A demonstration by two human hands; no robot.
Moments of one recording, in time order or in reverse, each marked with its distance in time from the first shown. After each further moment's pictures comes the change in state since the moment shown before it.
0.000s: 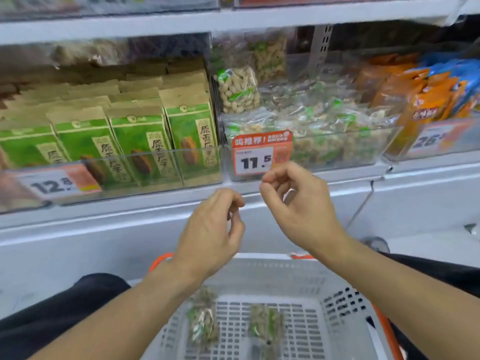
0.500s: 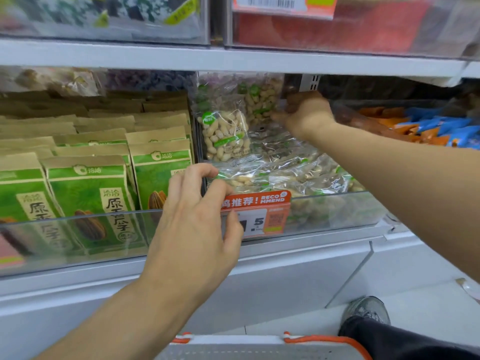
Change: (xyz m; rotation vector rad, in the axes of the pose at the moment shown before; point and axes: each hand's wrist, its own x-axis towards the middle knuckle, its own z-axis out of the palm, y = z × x) left_hand 0.089 0.015 -0.021 0.217 0.187 0.048; right_hand 0.268 0.042 -0.032 -0.619 0.004 0.195
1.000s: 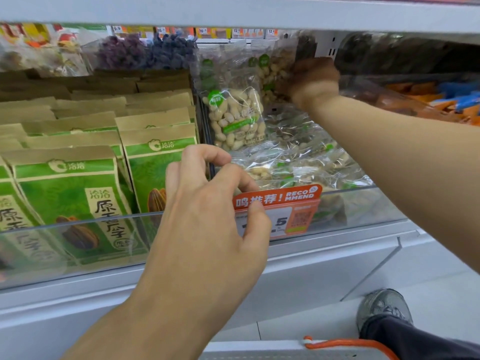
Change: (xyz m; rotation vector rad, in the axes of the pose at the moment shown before) left_hand 0.011 0.002 -0.006 -0.149 -0.031 -0.066; right_hand 0.056 -0.001 0.037 0.009 0.149 0.074
